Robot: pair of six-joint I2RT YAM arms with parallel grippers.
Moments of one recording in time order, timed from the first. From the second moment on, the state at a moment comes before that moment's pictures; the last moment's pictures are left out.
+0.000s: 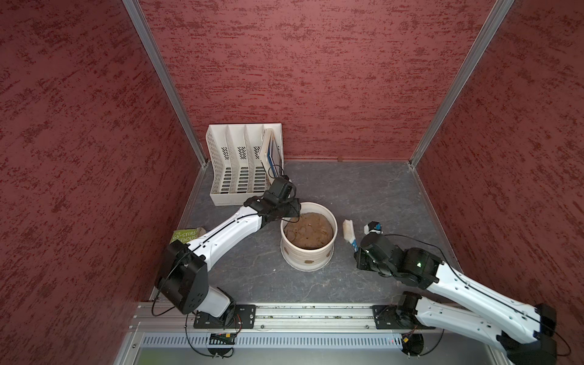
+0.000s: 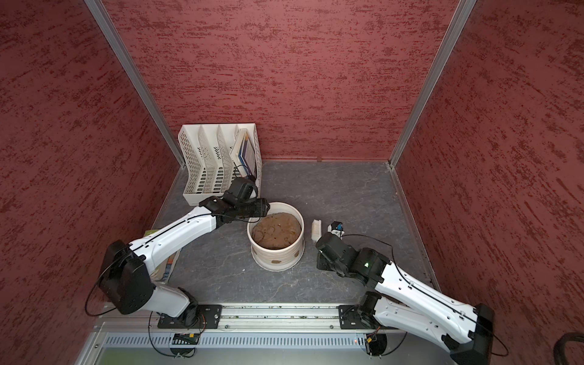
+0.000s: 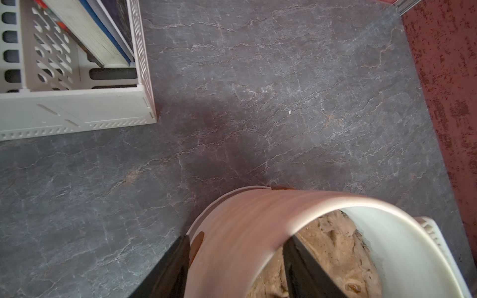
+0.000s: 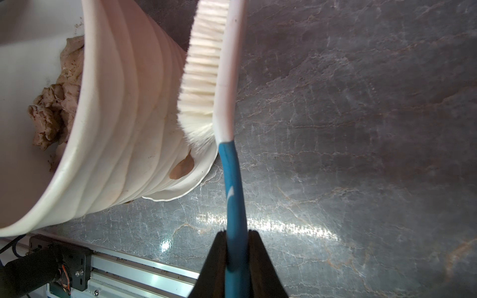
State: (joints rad) left arm -0.59 1.50 1.18 -0.54 0.00 -0.51; right arm 0.94 0.84 0.77 -0.91 0.21 0.98
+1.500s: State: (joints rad) left arm -0.63 1.38 1.12 -0.75 -0.16 -0.62; right arm 0.90 1.25 0.81 -0.76 0.16 0.79
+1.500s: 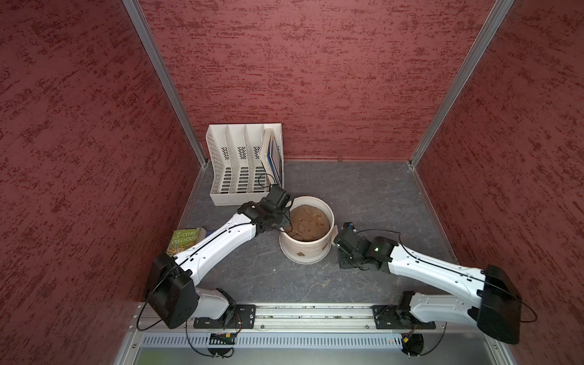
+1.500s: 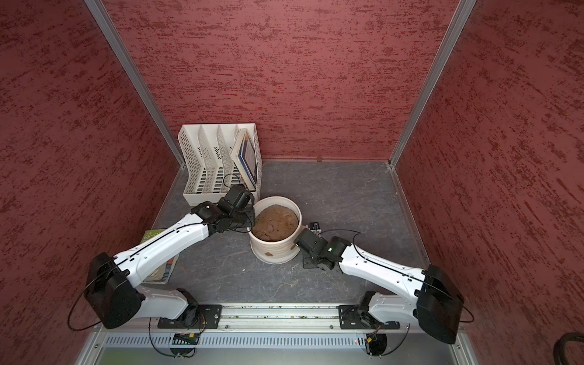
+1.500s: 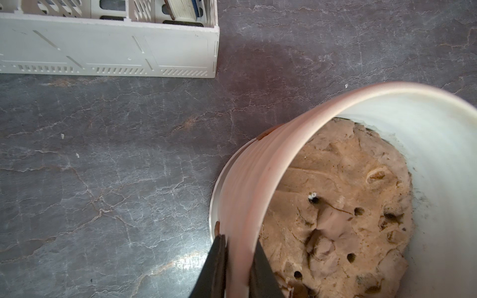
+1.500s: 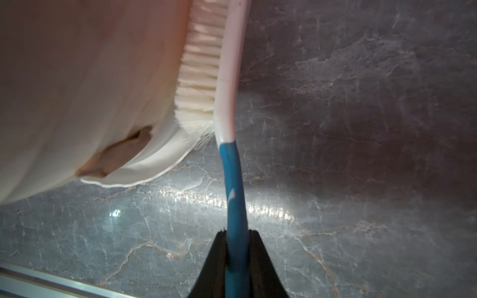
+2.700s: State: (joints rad) left arm -0.62 1.28 1.03 -0.70 -0.06 -0.76; right arm 0.94 0.99 0.78 -0.86 0.21 0.88
